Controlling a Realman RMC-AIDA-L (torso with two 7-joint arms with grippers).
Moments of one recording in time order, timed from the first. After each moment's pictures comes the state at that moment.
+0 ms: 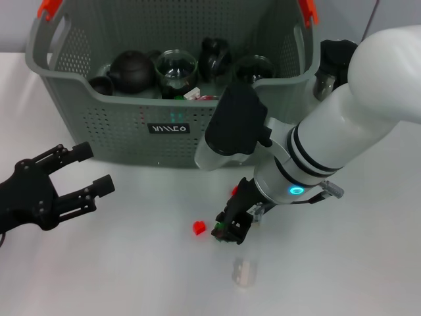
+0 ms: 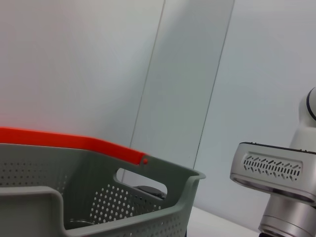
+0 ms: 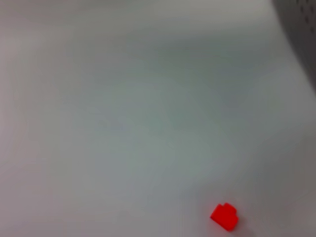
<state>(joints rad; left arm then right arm) -0.25 -2.06 -2.66 -0.61 -1.32 1.83 -1.17 0.89 2.11 -1.89 -0.92 -2.26 -1.15 2.47</state>
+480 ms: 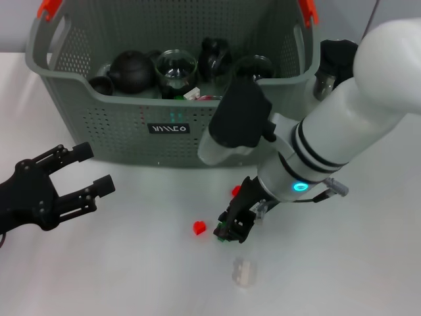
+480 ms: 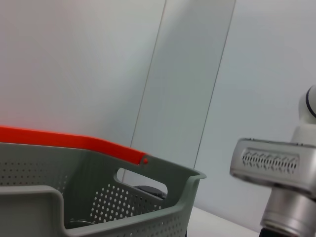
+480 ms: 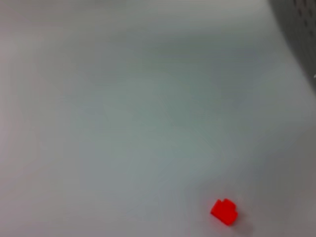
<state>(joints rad) -0.25 -2.06 -2.66 -0.61 -1.32 1.83 -1.17 0.89 2.11 -1.86 -0.93 -2.26 -1.19 2.49</state>
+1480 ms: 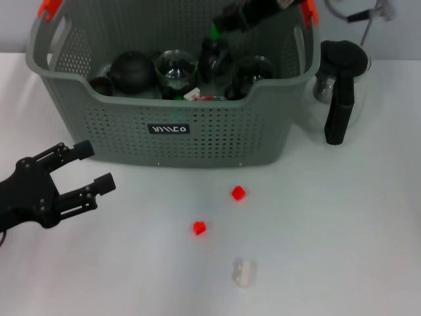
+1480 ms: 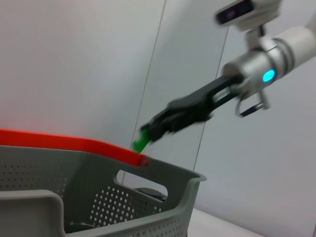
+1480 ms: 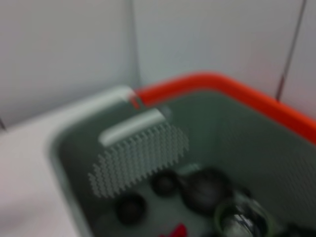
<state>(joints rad) -0.26 -2.06 -2.67 -0.61 -1.32 1.83 -1.17 1.00 2.09 -1.16 -1.18 -2.41 -1.31 2.49</state>
